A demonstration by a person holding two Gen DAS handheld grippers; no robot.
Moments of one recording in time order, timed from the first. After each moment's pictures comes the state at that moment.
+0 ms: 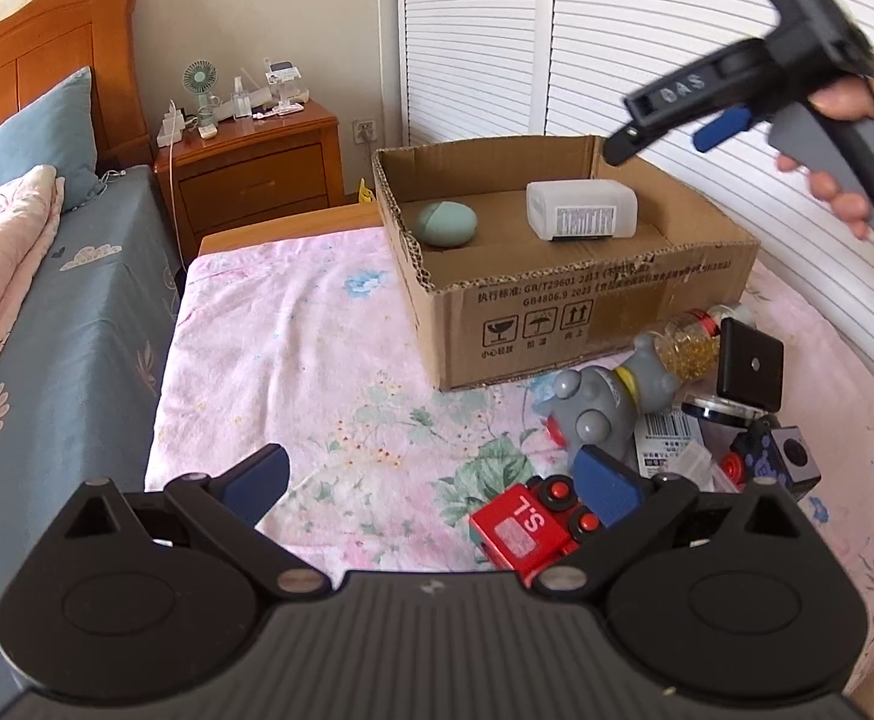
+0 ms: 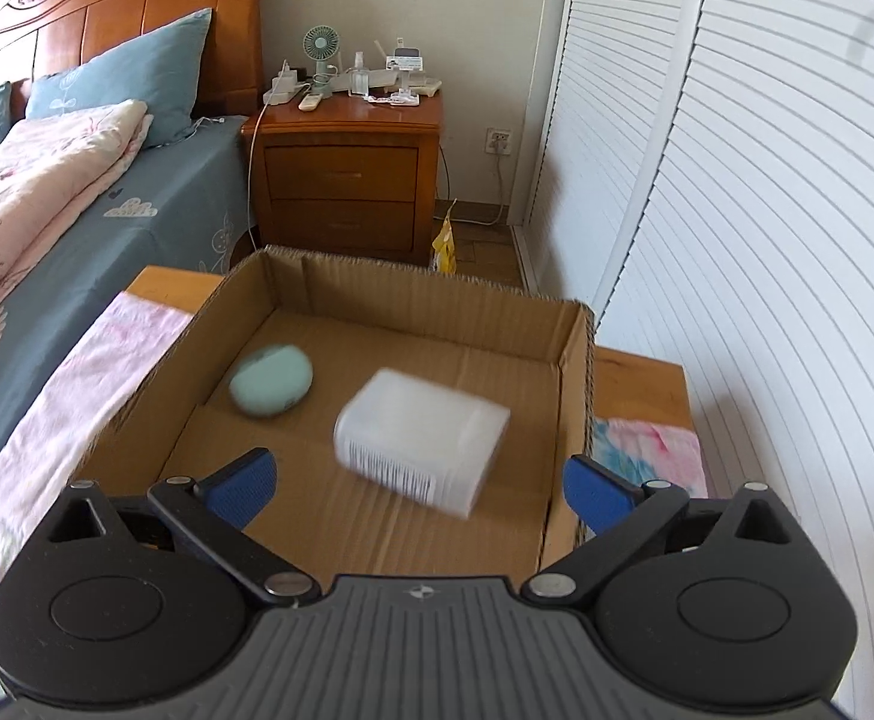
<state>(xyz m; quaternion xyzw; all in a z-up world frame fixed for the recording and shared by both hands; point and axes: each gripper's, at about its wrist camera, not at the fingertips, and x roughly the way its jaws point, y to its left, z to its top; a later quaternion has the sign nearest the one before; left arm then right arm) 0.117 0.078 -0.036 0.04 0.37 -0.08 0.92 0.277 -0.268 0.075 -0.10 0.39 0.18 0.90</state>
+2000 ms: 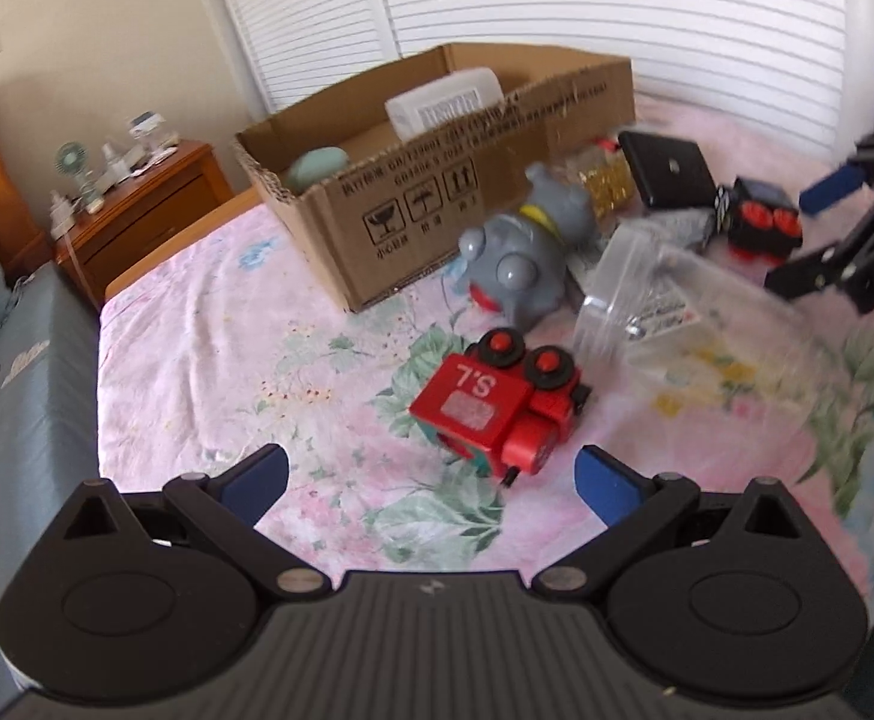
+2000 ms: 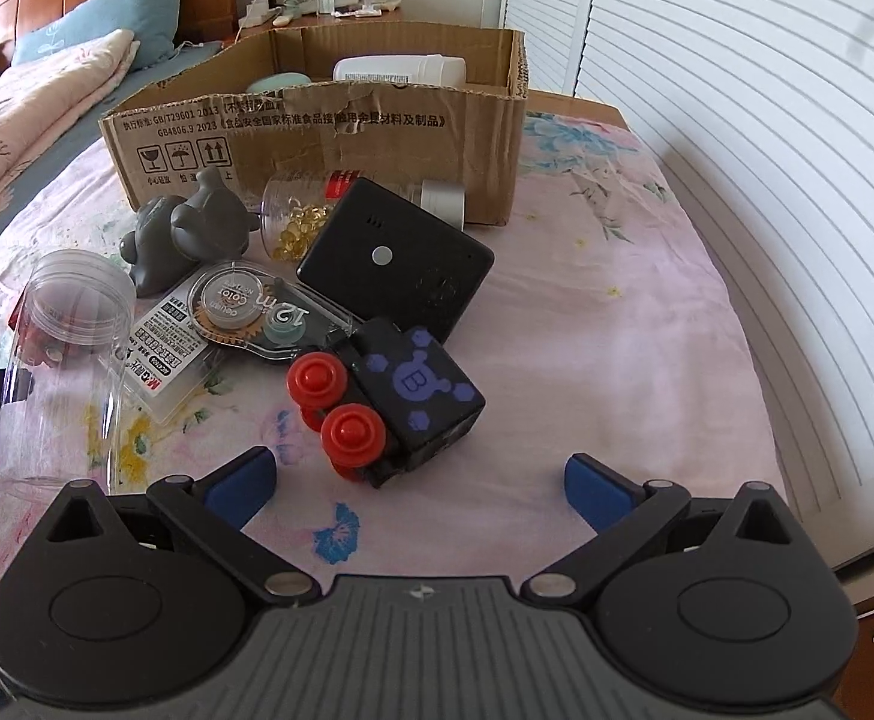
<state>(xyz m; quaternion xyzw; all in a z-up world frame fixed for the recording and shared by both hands) 0.102 0.062 -0.087 0.21 0.37 -0.19 0.89 0.097 -0.346 -0.038 -0.08 0.43 0.14 0.89</state>
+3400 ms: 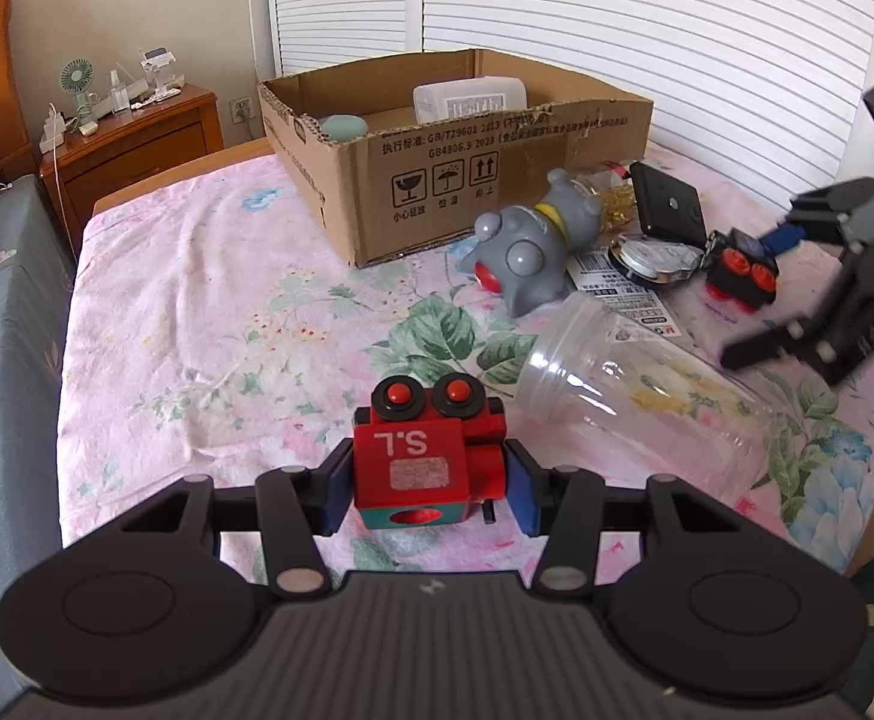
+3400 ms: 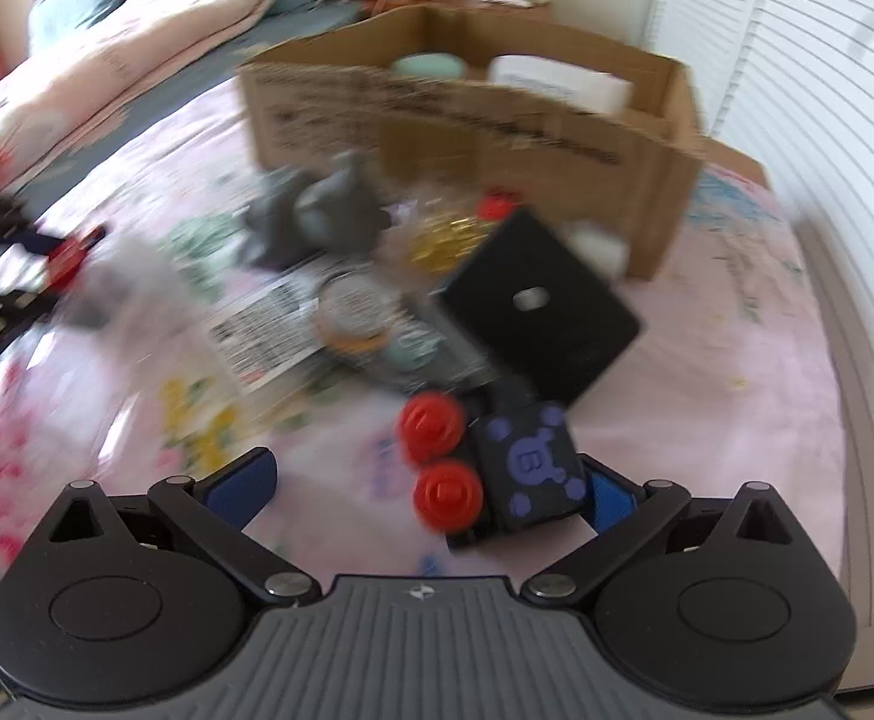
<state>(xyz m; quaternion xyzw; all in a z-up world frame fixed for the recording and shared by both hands) 0.092 0.095 -0.087 0.09 0.39 -0.20 0.89 0.108 -0.314 -0.031 -0.15 0.44 0.28 0.84</state>
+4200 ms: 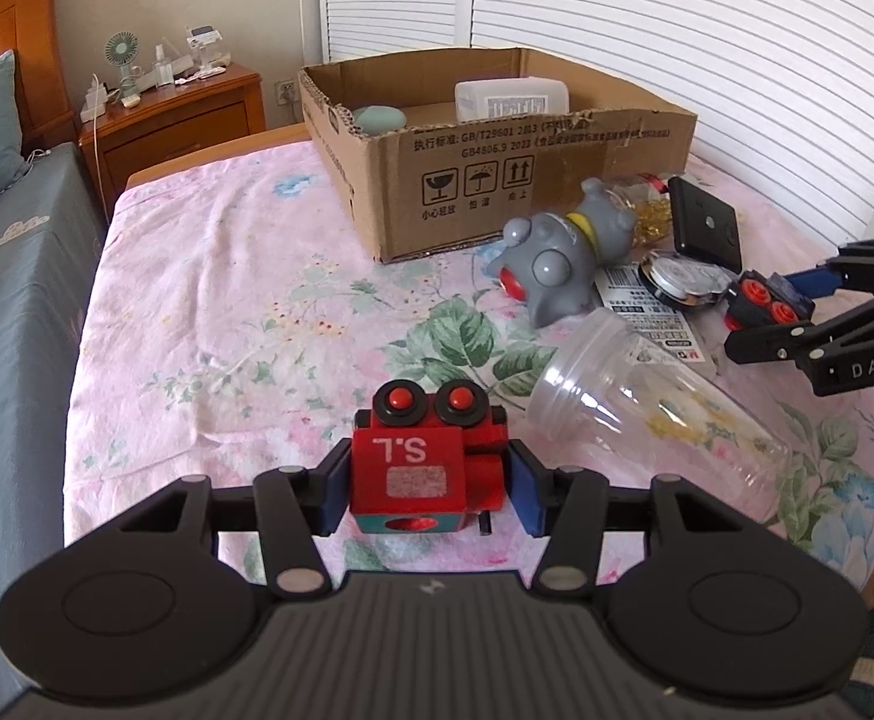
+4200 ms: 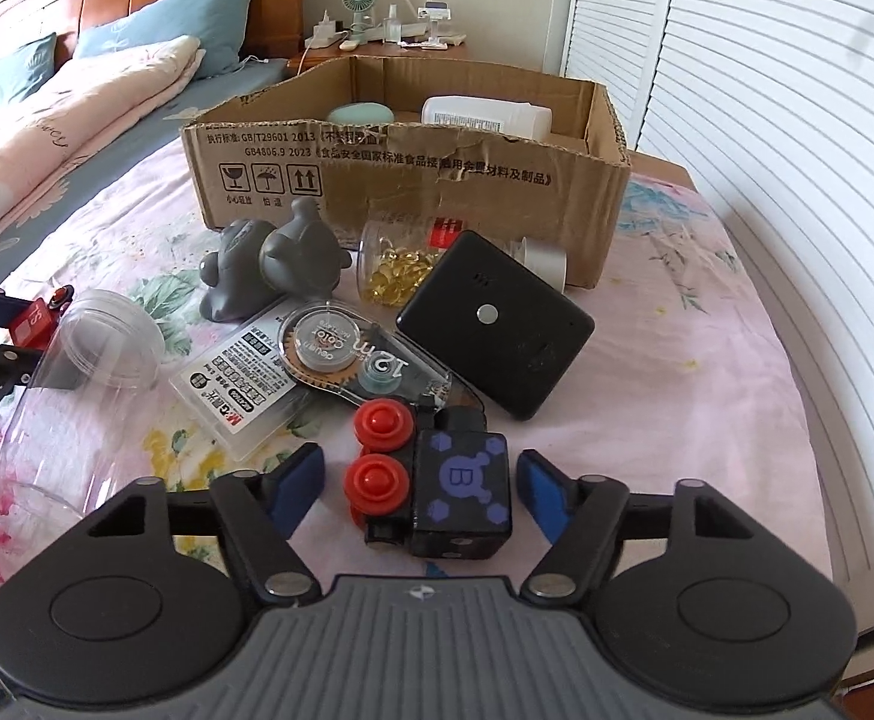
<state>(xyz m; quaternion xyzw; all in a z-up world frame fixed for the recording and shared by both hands) 0.095 0.086 -0.087 0.06 0.40 -0.15 0.90 0.097 -0.317 -0.031 -0.10 0.40 0.20 0.89</state>
